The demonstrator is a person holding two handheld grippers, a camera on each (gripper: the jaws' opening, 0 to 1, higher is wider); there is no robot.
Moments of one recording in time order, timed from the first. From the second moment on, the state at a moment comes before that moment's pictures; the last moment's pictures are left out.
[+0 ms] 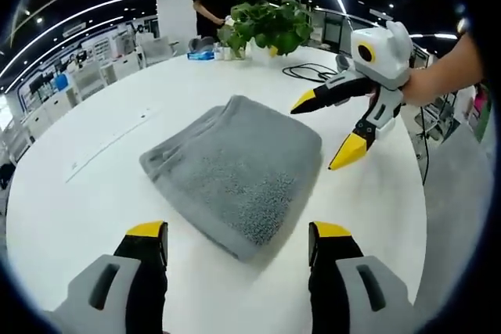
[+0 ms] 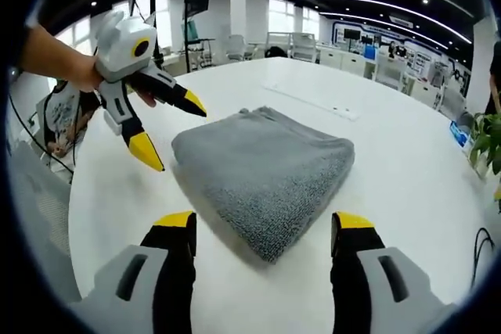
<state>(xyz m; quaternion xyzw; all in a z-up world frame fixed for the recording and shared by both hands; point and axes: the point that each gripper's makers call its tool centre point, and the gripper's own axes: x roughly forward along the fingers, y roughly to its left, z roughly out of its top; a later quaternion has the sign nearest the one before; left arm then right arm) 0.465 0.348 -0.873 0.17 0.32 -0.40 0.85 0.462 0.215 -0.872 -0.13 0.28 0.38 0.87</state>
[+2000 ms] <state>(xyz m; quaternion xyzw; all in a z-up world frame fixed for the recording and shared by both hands) 0.360 0.395 -0.791 0.07 0.25 -0.23 0.94 0.378 0.196 -0.793 -0.07 0.21 0.36 0.91</state>
